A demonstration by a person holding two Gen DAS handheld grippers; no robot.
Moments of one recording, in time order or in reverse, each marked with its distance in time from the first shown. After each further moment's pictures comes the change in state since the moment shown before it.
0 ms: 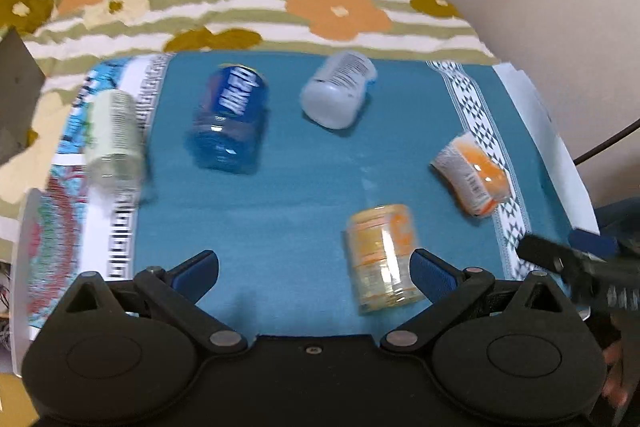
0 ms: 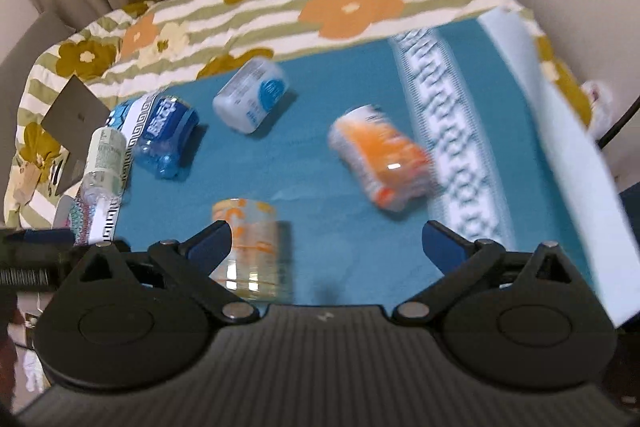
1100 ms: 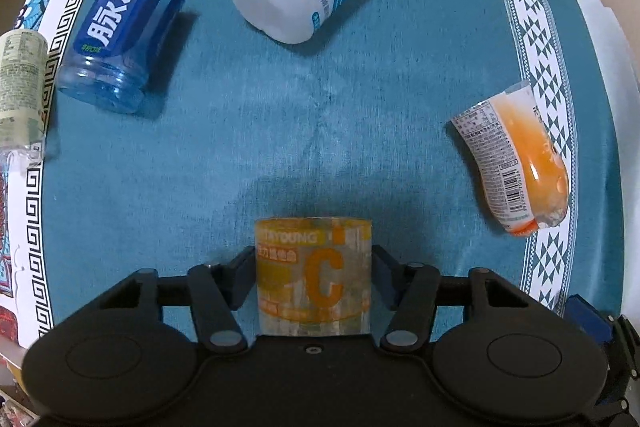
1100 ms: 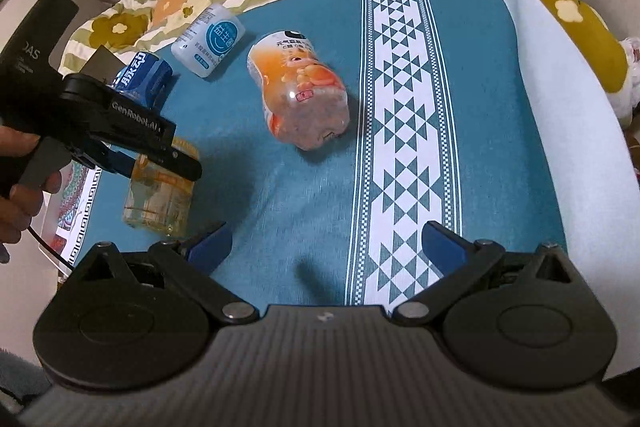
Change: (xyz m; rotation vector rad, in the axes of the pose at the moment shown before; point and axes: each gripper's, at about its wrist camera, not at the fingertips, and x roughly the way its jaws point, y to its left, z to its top) left arm 0.122 -0.063 0.048 -0.090 0.367 0.138; right arm 0.053 -0.102 -0.028 -0.001 0.141 0.212
